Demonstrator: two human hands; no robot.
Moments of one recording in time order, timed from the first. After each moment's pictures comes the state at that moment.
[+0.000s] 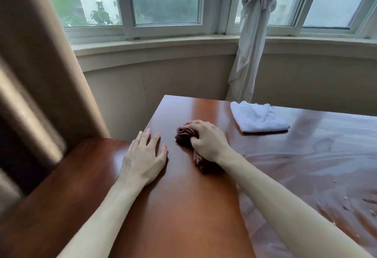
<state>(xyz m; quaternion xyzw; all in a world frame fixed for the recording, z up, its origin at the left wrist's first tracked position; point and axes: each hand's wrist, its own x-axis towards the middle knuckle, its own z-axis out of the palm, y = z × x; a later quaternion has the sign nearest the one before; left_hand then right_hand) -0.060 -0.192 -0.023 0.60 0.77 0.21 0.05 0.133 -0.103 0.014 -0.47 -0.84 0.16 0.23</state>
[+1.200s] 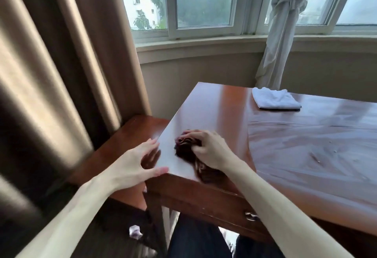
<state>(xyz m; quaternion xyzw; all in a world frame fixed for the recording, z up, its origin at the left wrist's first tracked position) -0.103 -0.447 0.005 0.65 0.70 0.24 0.19 0.127 -0.308 0.016 -0.33 -0.89 0.23 0.23</state>
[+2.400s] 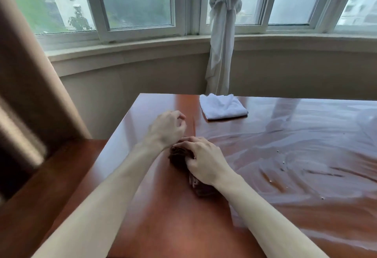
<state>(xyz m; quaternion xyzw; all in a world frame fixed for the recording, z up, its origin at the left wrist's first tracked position) 0.067 -0.172 0.055 0.69 0.67 0.25 0.10 0.226 -0.217 0.017 -0.46 -0.85 0.15 0.22</state>
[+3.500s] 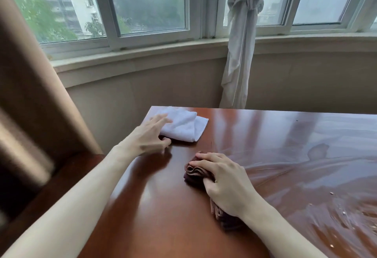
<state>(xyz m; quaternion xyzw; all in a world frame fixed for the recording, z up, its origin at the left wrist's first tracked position) -0.065 -0.066 0.014 0.76 0.63 0.16 0.05 0.211 -0.154 0.010 -0.46 -0.85 0.14 0.22</state>
